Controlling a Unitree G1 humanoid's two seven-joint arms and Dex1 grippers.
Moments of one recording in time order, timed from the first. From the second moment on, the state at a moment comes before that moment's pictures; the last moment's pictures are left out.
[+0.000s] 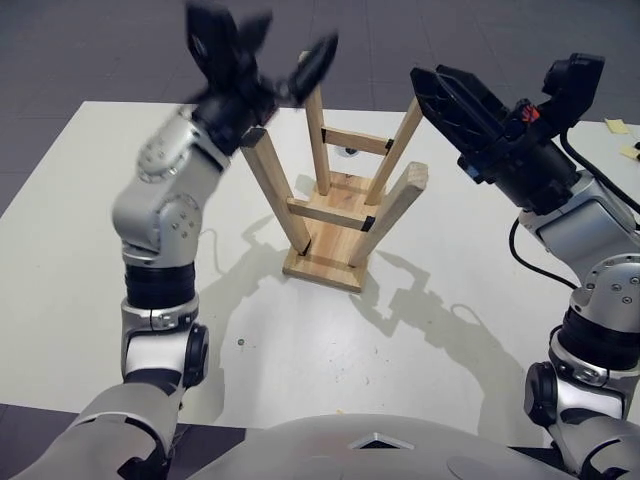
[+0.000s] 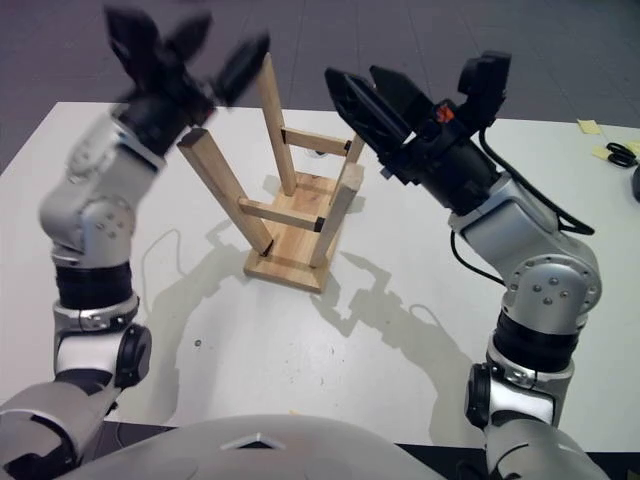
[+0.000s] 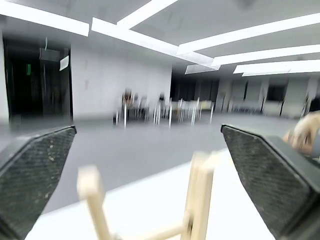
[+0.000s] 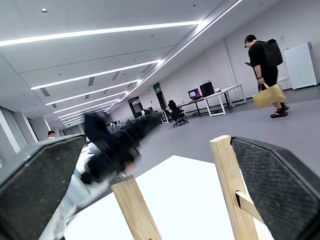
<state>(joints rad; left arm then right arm) -0.57 0.30 0.05 -0.16 -0.57 0.43 -0.38 -0.38 -0.47 -0.24 -0.49 1.36 0.78 0.17</state>
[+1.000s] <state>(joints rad) -0.71 0.26 0.19 -0.46 -0.79 0.58 -0.14 -0.49 -0.45 -0.23 -0.56 1.55 0.68 0.03</state>
